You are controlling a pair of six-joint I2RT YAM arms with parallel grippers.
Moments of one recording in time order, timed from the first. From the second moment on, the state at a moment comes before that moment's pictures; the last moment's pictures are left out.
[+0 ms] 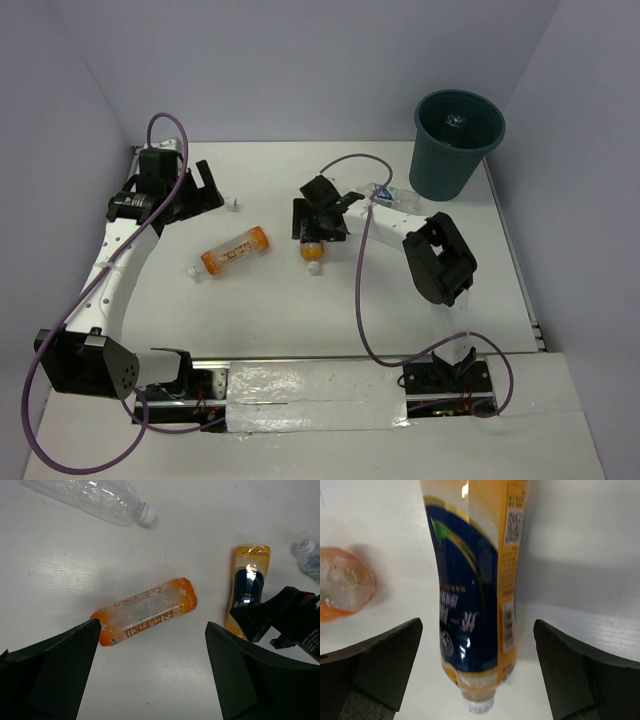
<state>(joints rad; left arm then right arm) -0.09 1.27 1.29 -0.74 -0.02 -0.42 0.69 1.98 1.45 -0.44 0.10 0.65</state>
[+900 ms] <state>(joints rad) -0.09 1.28 1.26 -0.71 -0.01 -0.43 0.45 1.71 1.98 -0.56 0.42 0.43</state>
